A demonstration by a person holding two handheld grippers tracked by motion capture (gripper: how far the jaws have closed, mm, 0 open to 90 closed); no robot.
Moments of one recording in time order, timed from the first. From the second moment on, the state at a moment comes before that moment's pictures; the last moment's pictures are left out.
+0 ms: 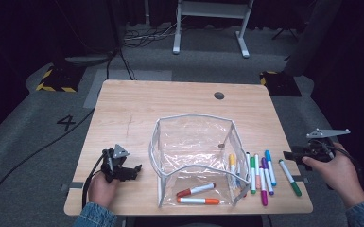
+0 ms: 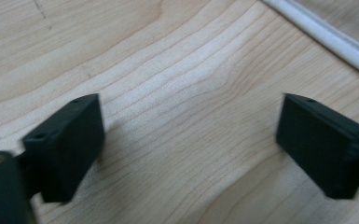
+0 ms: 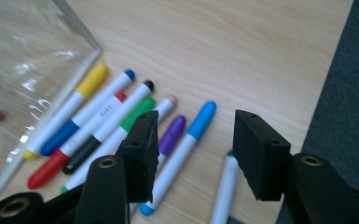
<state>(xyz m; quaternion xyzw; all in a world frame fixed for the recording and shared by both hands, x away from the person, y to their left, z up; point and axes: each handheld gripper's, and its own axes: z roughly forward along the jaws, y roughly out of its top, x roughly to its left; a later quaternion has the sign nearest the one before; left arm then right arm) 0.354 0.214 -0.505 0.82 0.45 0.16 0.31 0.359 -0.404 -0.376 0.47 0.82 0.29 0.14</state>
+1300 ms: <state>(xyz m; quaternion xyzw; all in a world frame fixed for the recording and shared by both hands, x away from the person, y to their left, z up) 0.354 0.214 -0.505 0.82 0.45 0.16 0.31 0.369 -0.407 -0.436 0.54 0.81 0.17 0.12</state>
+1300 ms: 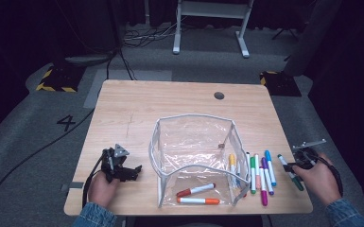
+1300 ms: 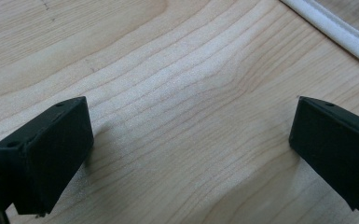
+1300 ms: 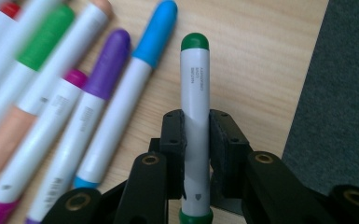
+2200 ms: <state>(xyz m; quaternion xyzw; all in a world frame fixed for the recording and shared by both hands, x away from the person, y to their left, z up) 0.354 0.214 -0.505 0.82 0.45 0.16 0.31 0.354 -0.361 -0.323 0.44 0.84 0.32 0.09</state>
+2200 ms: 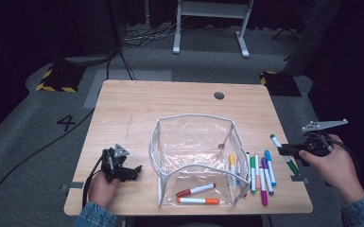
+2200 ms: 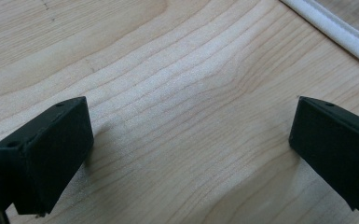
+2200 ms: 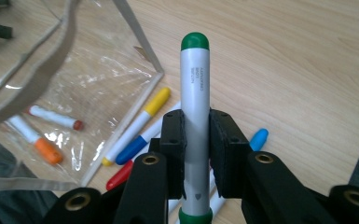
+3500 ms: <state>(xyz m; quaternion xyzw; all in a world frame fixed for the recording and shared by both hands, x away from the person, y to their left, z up) 0.354 0.214 -0.505 0.82 0.45 0.16 0.32 0.346 -0.210 -0.236 0.23 0.91 0.33 0.08</state>
